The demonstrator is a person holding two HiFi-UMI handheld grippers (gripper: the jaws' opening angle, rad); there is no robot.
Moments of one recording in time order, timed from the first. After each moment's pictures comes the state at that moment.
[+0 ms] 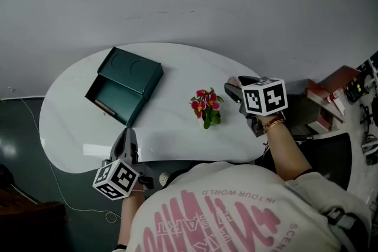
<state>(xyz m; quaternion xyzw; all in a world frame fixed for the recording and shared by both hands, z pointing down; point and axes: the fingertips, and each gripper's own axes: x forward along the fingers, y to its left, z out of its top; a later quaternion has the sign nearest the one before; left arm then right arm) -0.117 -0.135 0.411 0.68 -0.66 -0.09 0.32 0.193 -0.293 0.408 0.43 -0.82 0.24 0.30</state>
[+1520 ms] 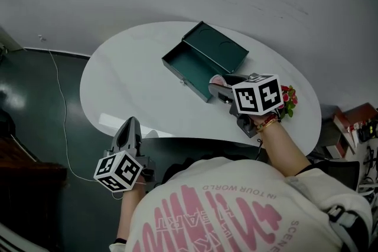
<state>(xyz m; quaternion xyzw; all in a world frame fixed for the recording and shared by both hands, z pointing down) -0.351 -0.006 0.414 0.62 -0.73 -0.11 0.28 -0.155 -0.184 0.408 0.23 -0.89 0.23 0.31</state>
